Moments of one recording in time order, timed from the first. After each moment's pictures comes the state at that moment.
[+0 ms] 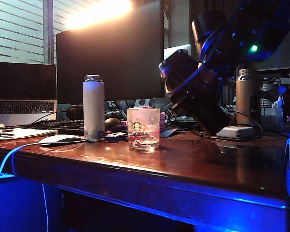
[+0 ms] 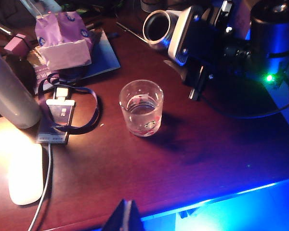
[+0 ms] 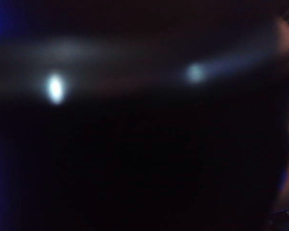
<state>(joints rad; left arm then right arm) -0.21 1.22 1.45 -0.84 0.47 0.39 0.44 1.89 1.10 0.53 0.35 -0.61</state>
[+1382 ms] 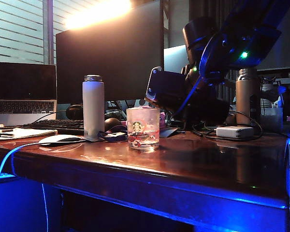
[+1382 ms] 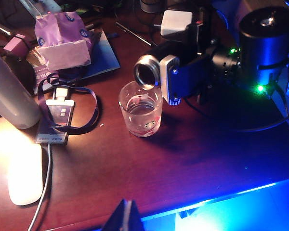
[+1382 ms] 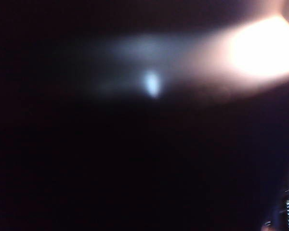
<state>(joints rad) -0.21 1.22 1.45 -0.84 0.47 0.39 0.48 1.93 1.13 0.54 0.37 -1.21</state>
